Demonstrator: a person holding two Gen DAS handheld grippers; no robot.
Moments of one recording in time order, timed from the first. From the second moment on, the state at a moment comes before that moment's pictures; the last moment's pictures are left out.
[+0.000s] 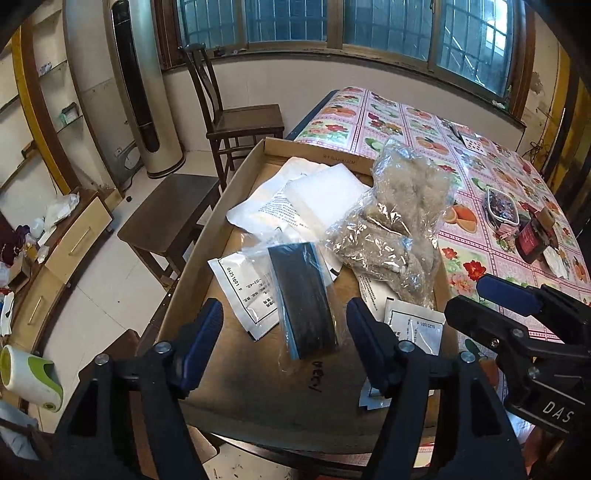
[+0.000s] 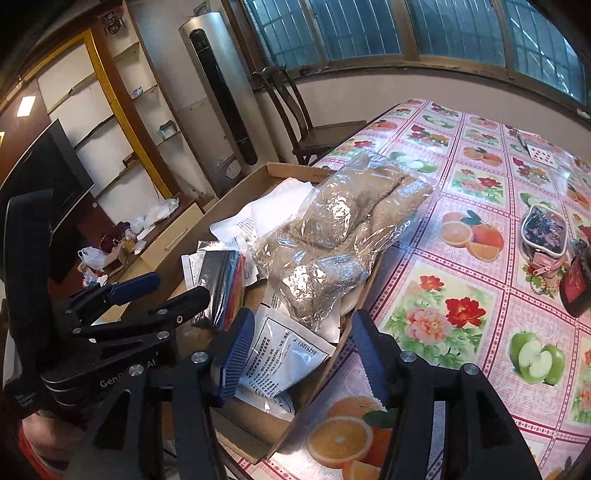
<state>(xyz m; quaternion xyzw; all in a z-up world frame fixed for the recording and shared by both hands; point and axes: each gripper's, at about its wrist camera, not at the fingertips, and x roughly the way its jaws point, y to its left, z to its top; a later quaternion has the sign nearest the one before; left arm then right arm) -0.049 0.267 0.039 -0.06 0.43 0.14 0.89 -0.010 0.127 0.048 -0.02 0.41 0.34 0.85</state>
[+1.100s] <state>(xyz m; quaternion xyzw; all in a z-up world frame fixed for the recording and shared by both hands) 0.005 0.100 0.078 -0.05 0.39 0.02 0.92 0.002 -0.136 0.055 0.04 0.38 0.12 0.92</state>
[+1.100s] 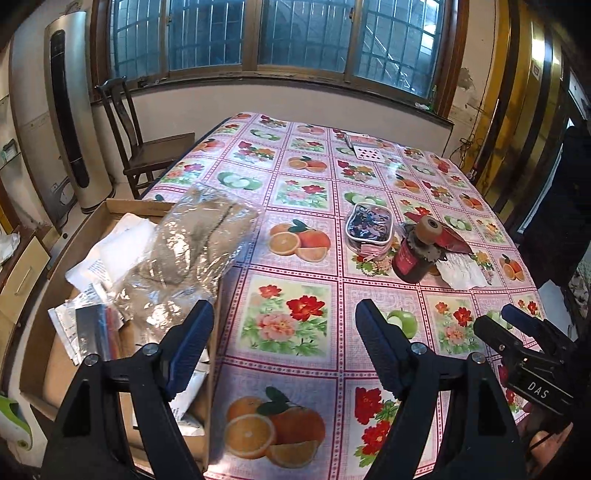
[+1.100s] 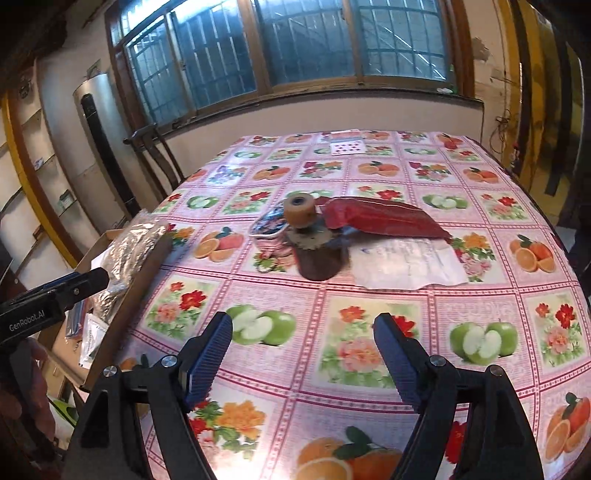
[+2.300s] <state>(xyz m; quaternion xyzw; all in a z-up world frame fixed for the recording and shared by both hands) 0.206 0.024 -0.009 -0.03 0.59 -0.11 0.80 0.127 -0.143 0.019 -0.29 0.32 0.07 0.90</state>
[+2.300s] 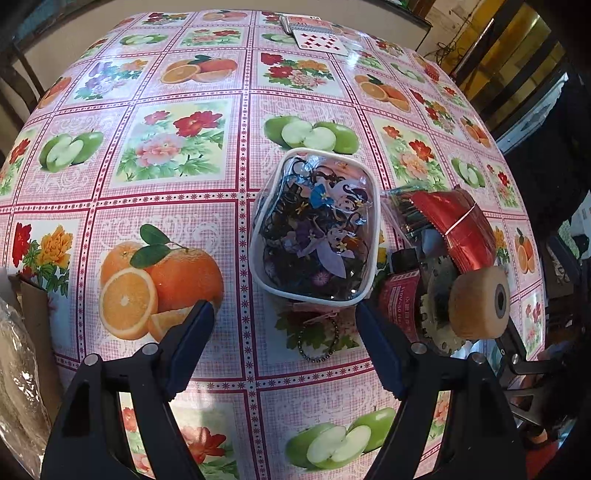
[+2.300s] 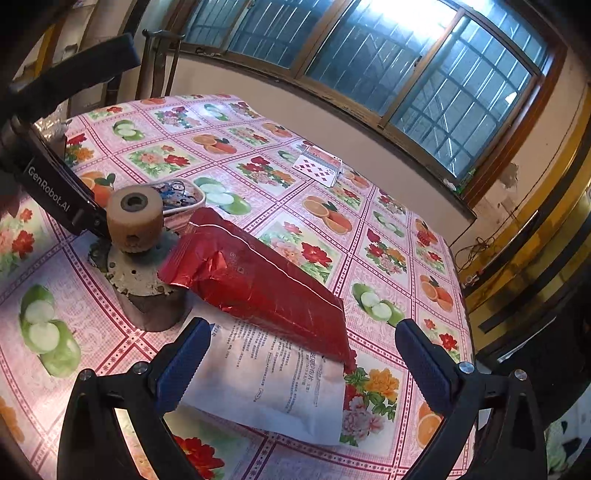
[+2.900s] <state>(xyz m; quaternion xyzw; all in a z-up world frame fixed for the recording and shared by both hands) 0.238 0.019 -0.016 -0.08 0.61 -0.17 0.77 0.177 -0.139 0.008 -0.37 0.30 0.15 0.87</state>
